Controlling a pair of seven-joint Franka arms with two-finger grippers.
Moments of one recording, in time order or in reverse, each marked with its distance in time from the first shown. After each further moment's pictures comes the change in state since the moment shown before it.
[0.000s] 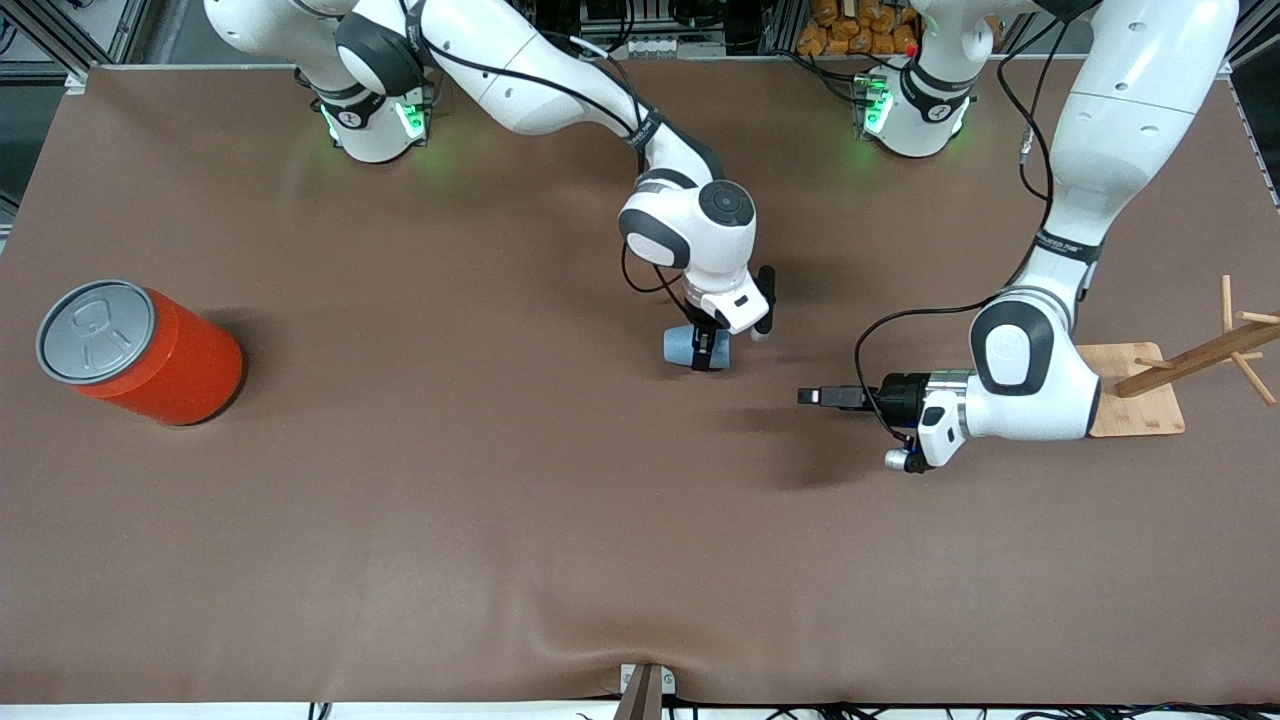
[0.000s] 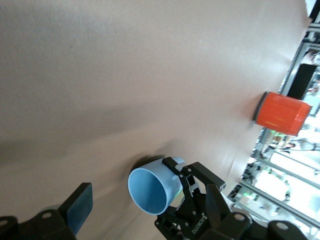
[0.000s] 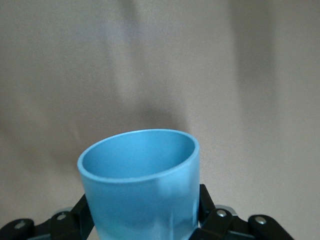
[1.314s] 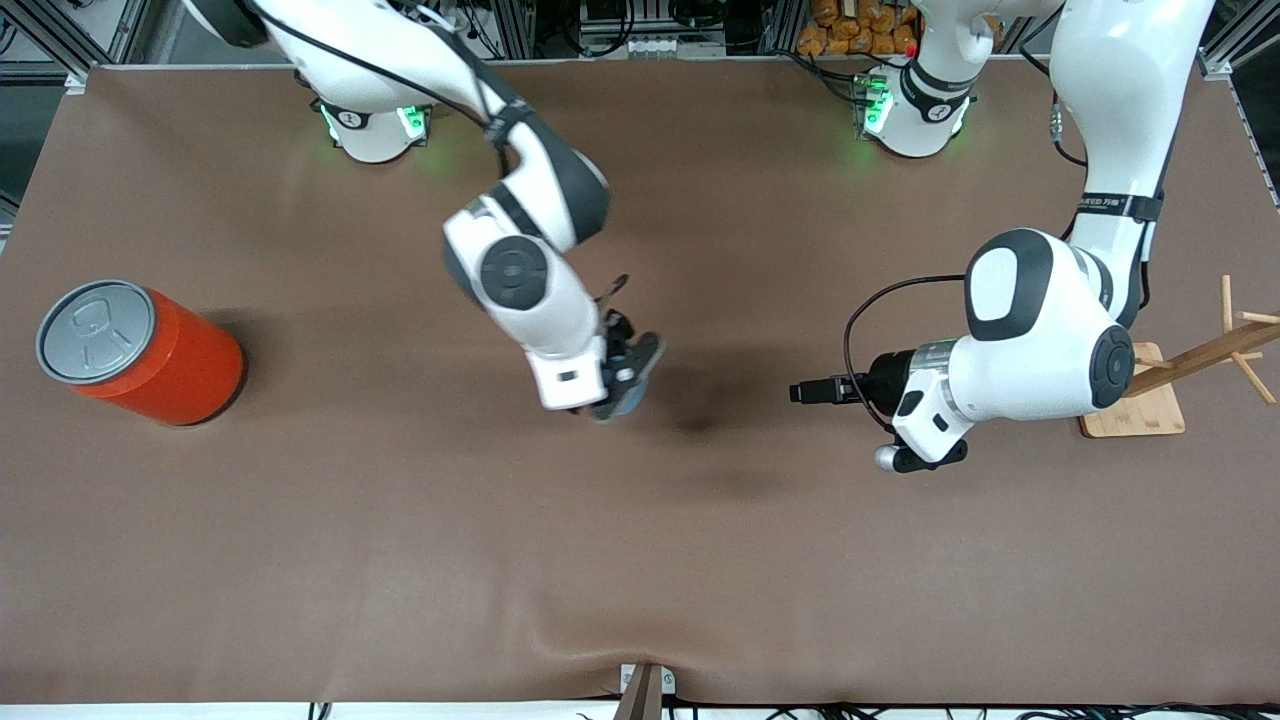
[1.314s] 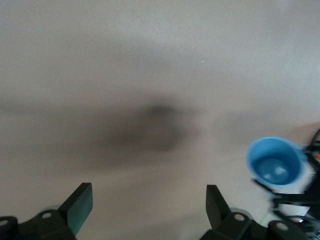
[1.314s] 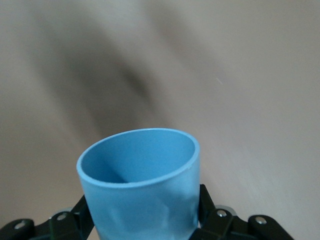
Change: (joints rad) left arm -0.127 -0.135 -0.003 0.231 0.452 -0.091 -0.605; right arm -0.328 -0.290 0.070 -0.165 0.318 -0.085 -0.054
